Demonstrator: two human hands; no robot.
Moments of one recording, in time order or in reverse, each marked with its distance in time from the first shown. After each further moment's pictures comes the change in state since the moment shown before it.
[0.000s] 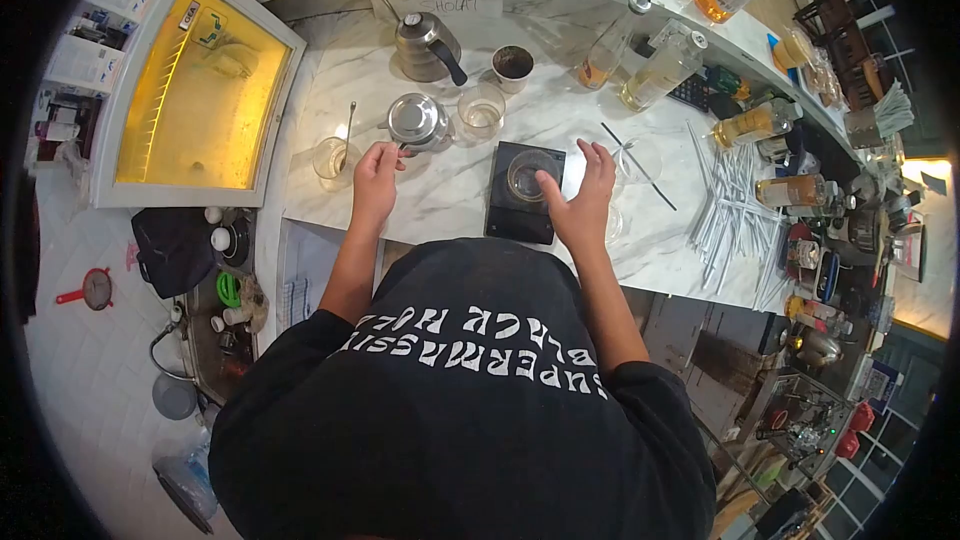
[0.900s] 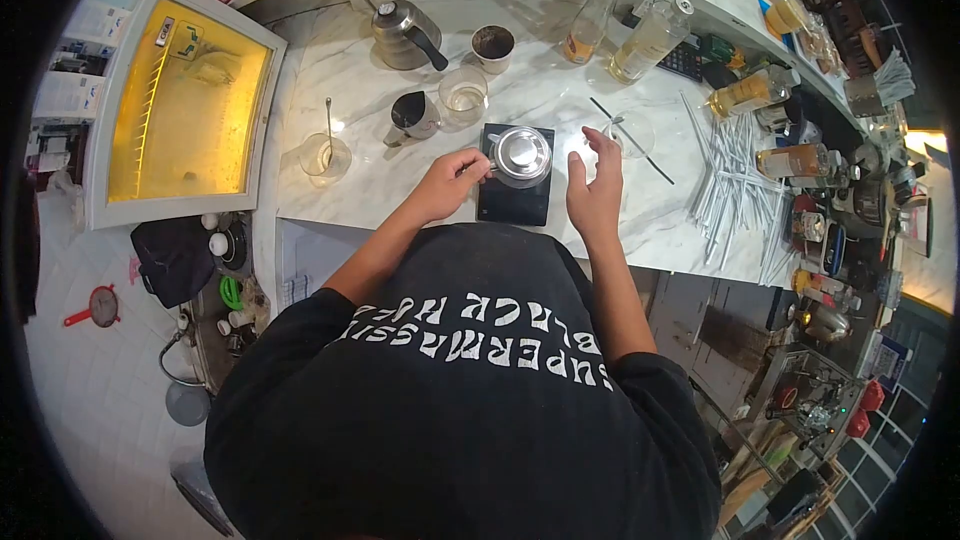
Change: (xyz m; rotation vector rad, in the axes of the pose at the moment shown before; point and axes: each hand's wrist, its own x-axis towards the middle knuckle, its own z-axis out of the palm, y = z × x) left_hand -0.021 0.009 0.092 0.115 -0.709 0.066; right_hand -0.002 0.012 -0.027 0.214 -0.005 0.197
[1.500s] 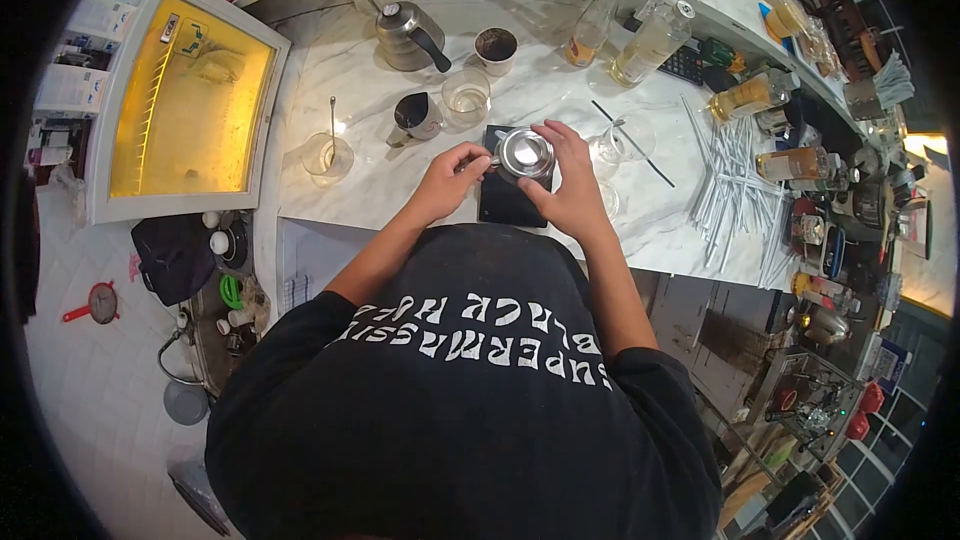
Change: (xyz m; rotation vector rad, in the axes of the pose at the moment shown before) left_hand 0.001 -0.015 0.005 -0.124 0.105 -0.021; right_hand 0.007 -0.028 0.006 -0.085 -0.344 -0.262
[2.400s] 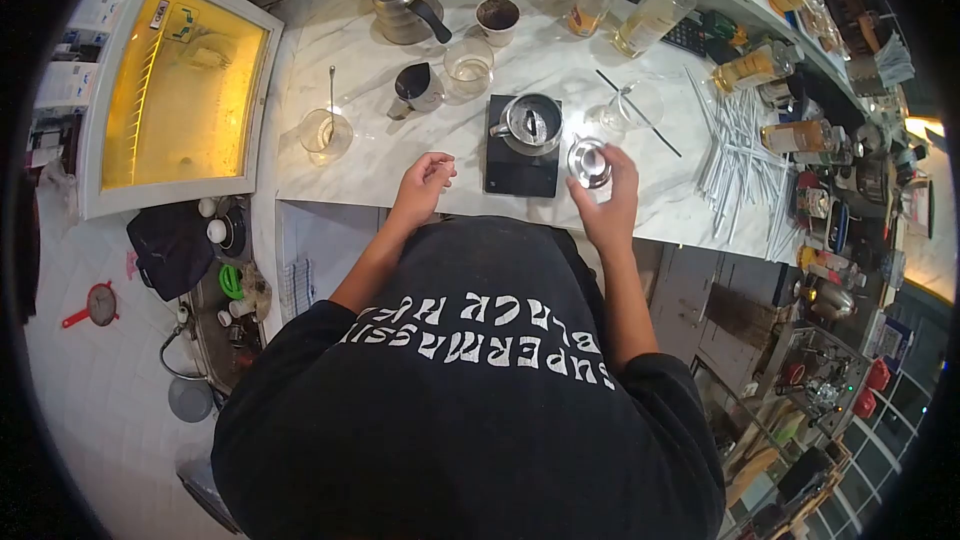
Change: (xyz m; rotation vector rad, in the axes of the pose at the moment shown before) left_hand -0.072 -0.061 -0.021 -0.138 0.259 -0.189; right_hand -0.090 0.036 0.007 -0.083 0.334 0.184
